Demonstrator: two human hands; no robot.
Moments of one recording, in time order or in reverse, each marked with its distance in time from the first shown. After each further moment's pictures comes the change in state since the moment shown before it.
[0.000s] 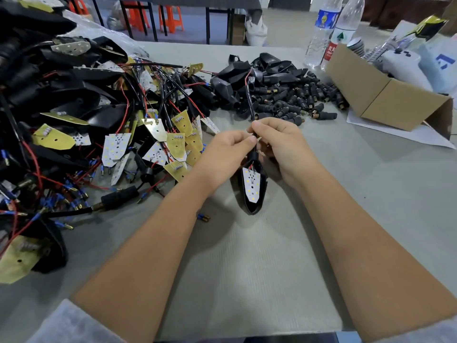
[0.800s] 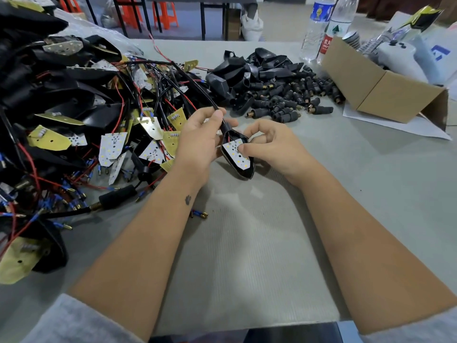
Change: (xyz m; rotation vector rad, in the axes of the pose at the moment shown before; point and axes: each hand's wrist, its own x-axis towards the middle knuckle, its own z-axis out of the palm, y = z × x) left_hand 0.010 -0.003 -0.016 -0.405 0.301 0.019; right_hand -0.006 0.001 -0.007 -0.240 -0.174 0.004
